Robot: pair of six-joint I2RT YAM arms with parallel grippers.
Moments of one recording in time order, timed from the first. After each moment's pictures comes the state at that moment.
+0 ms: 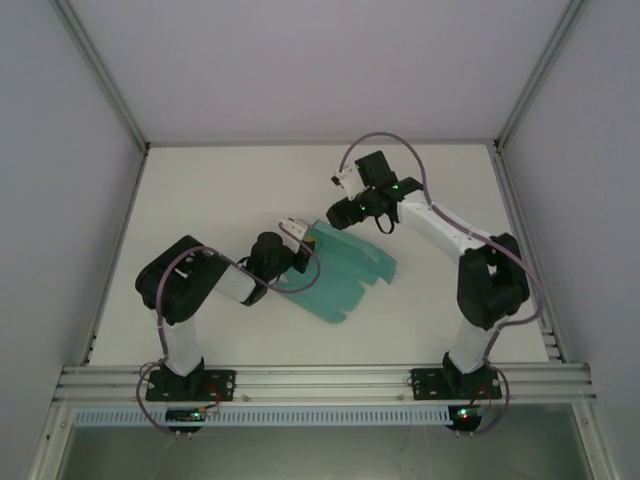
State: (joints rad) left arm -0.66 1.86 0.59 0.95 0.09 -0.11; right arm 0.50 1.78 1.42 -0.58 -0.23 -0.12
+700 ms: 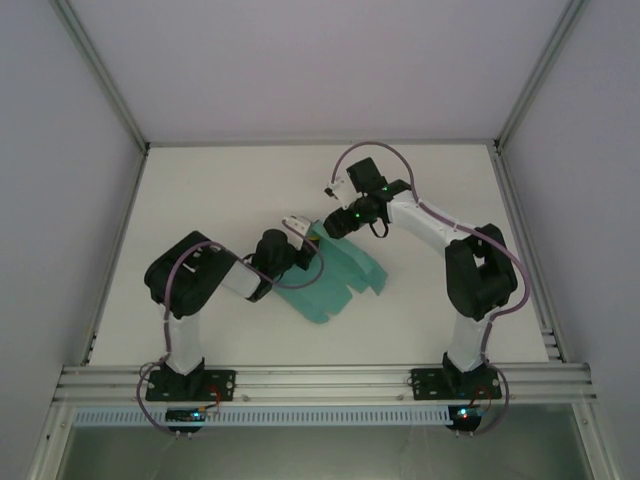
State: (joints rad) left arm -0.66 1.92 0.66 0.93 0.05 -0.14; right arm 0.52 1.84 1.42 -0.60 -0.27 -0.15
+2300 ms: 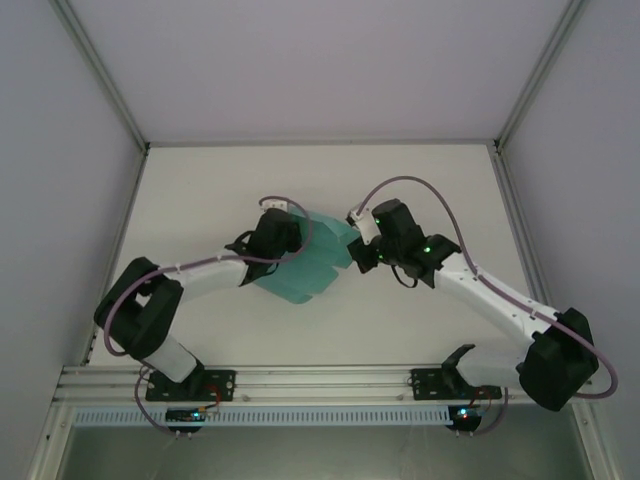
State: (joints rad) left arm -0.68 1.58 0.84 0.10 -0.30 -0.57; right arm 0.66 1.23 0.94 -0.45 -0.11 0.03
